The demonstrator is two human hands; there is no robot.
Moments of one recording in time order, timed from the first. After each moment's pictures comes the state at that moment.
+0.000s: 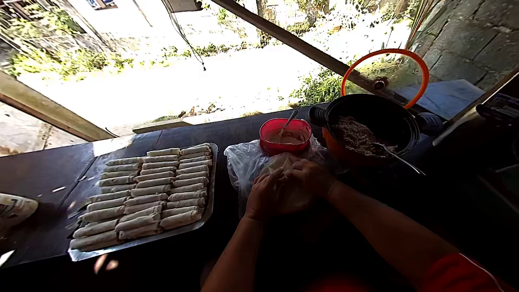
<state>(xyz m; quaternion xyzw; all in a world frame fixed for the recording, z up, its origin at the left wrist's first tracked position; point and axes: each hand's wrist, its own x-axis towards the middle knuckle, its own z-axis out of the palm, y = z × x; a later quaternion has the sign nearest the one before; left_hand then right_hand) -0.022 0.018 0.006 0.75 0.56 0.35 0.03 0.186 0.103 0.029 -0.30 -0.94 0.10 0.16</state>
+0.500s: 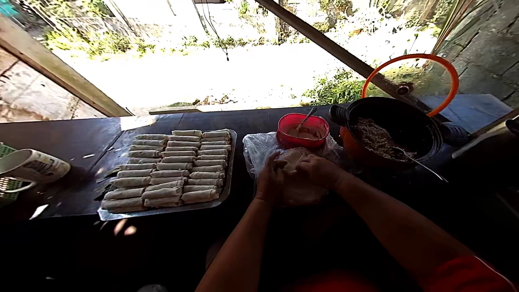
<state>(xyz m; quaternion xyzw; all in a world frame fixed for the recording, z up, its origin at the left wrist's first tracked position) -0.030 0.025 0.017 0.58 0.65 0.45 0.19 0.166 0.115 0.053 -0.25 -0.96 0.15 0.04</state>
